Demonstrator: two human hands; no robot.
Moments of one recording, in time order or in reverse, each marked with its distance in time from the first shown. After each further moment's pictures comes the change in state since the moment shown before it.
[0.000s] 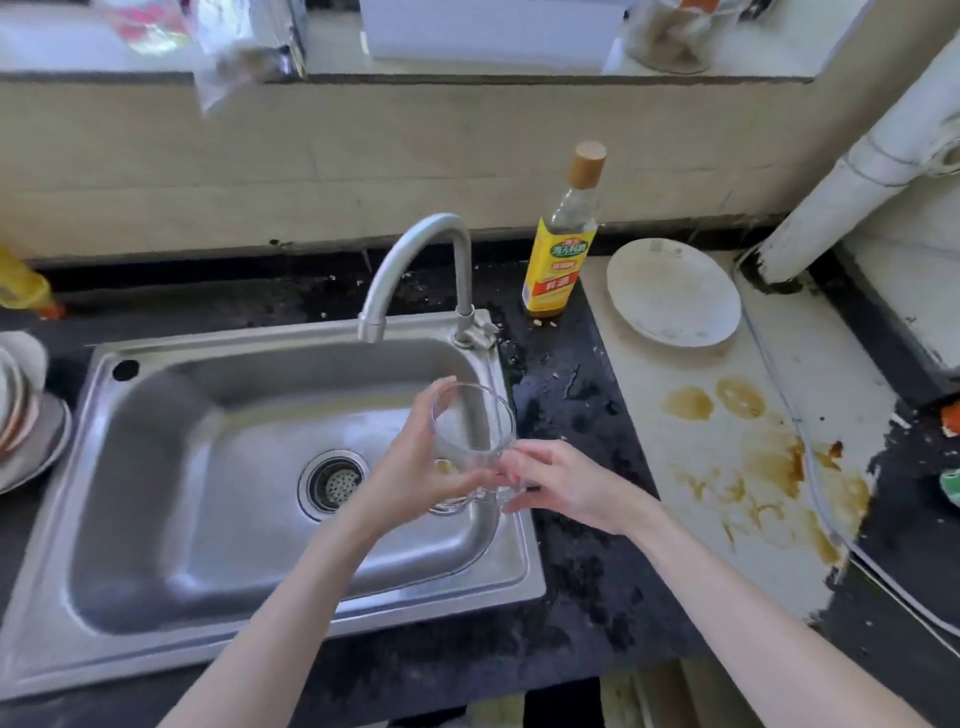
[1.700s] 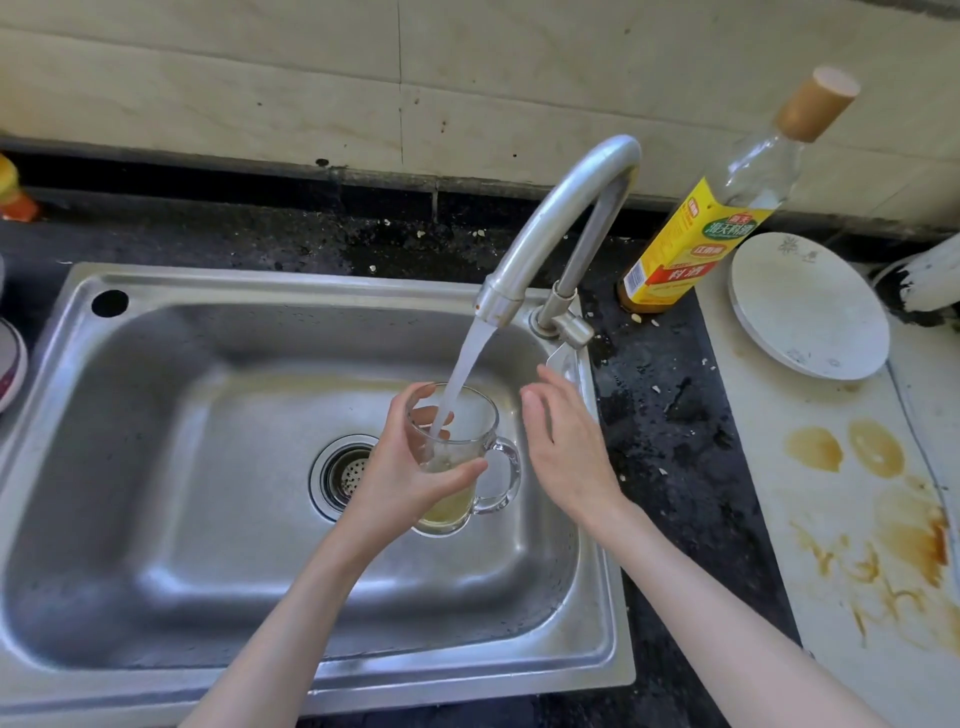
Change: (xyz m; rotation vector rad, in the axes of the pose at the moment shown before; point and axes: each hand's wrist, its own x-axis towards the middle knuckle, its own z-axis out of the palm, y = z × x) left_hand 0.018 -0.116 -0.029 -0.314 0.277 -0.212; right_hand 0.145 0.036 0.027 -0.708 0.593 -0.182
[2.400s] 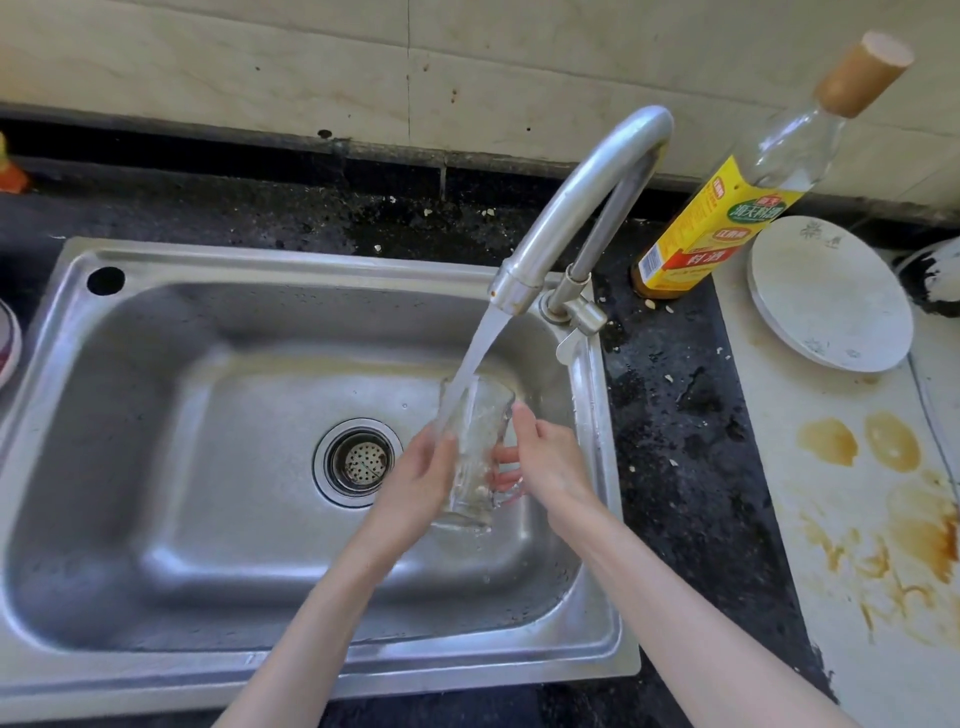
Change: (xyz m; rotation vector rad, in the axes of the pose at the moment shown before) left_hand -0.012 -0.016 0.012 0.036 -0.039 -0.248; right_hand -0.005 -0.009 0.032 0.397 -0.115 0.515
